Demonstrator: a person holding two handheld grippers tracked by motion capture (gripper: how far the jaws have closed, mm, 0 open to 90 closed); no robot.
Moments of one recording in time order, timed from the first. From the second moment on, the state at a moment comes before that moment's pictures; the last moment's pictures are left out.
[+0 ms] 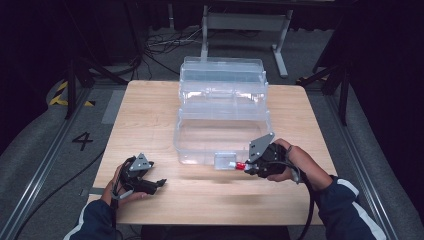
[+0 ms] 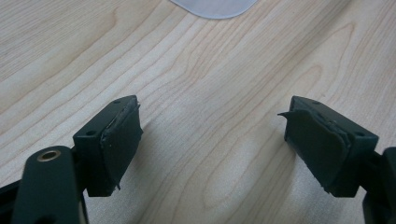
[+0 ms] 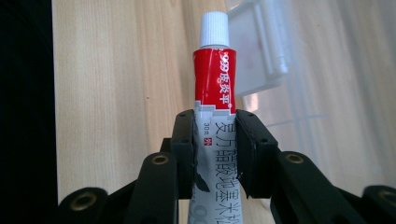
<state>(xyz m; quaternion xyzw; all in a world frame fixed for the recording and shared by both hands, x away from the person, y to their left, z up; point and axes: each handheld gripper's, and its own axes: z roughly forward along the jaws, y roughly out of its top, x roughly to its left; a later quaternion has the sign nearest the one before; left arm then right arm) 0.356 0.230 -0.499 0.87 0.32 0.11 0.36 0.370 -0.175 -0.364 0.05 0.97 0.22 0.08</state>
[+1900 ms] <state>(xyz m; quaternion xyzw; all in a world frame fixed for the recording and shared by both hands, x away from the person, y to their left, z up) 0.356 0.229 -0.499 0.87 0.32 0.11 0.35 0.469 -0.155 -0.348 0.08 0.98 0.16 0.11</state>
